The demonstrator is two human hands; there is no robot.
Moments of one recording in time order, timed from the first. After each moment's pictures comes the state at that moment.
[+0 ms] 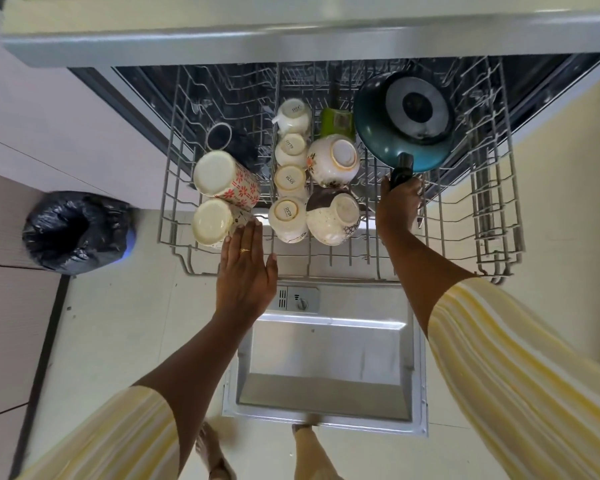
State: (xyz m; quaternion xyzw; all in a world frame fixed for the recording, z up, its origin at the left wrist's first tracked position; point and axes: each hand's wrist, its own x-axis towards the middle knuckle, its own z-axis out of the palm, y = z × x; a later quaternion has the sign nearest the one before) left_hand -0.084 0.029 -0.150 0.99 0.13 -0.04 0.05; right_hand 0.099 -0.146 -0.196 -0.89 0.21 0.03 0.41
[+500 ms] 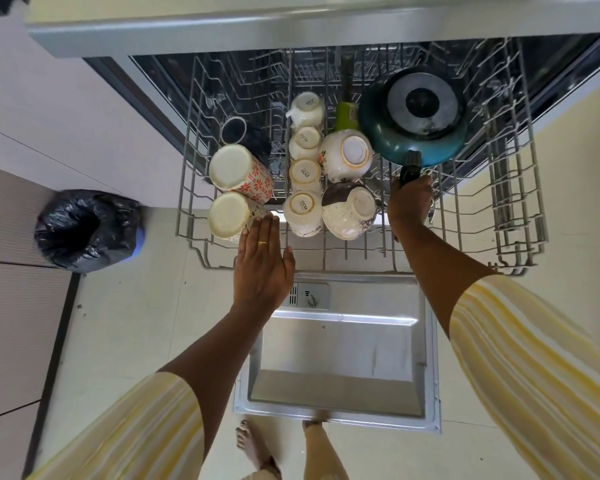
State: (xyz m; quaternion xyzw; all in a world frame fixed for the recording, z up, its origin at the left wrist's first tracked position) left_hand -0.086 0.033 -0.158 0.99 0.12 -0.03 0.05; right_hand 0.094 -0.141 -0.194 -0.90 0.23 0.07 0.37
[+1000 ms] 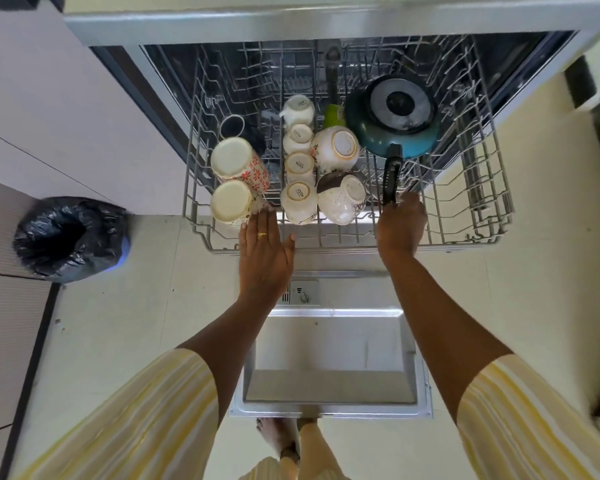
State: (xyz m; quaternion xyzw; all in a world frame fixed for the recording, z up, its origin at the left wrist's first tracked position) left_hand -0.107 0.029 -0.166 0.98 0.13 0.04 0.12; right_hand -0.001 -0.145 -0.144 -0.92 0.21 0.00 0.32
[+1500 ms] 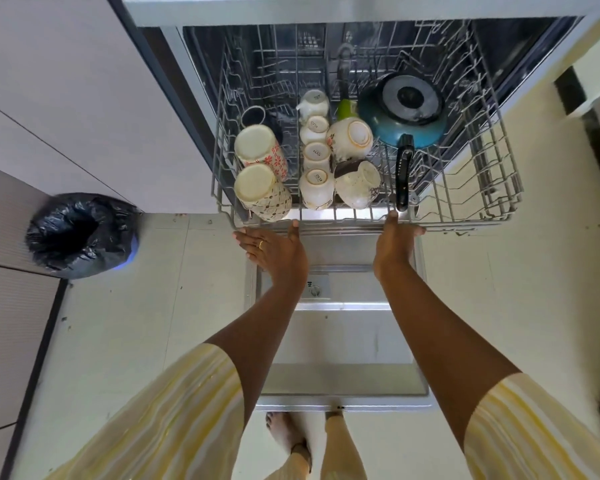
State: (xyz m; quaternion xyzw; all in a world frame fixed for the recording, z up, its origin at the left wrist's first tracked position) left_hand -0.120 0.018 -0.158 0.78 0.45 0.01 0.44; right_hand -0.068 -0.113 -0.146 -0.71 0.36 0.05 0.61
